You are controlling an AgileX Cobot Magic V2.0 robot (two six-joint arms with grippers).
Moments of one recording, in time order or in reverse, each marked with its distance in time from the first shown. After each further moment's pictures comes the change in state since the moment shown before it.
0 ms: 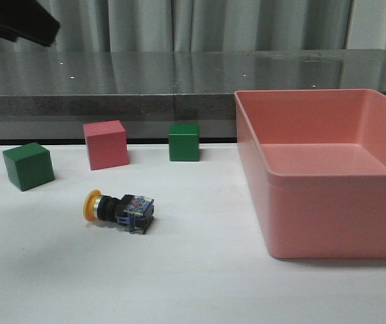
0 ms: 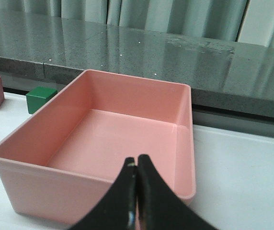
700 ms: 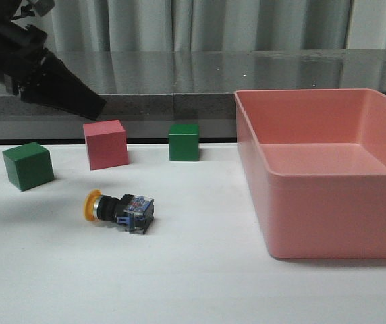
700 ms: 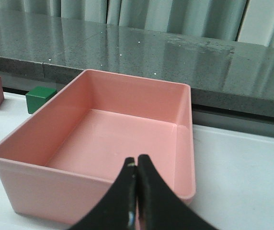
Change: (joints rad) left arm 0.026 0.478 -0.292 -0.044 0.363 0.292; right arm 0.000 0.000 0.000 0.000 0.000 0.000
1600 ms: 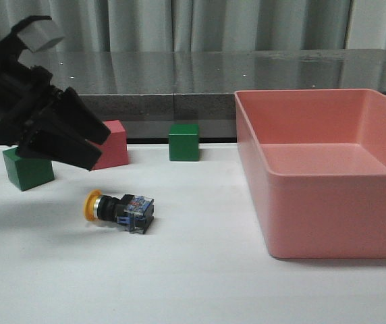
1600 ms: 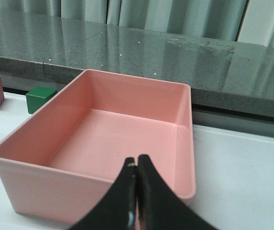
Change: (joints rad) left arm -0.016 0.088 0.061 0.010 0.000 0.360; right arm 0.000 0.000 0.000 0.000 0.000 0.000
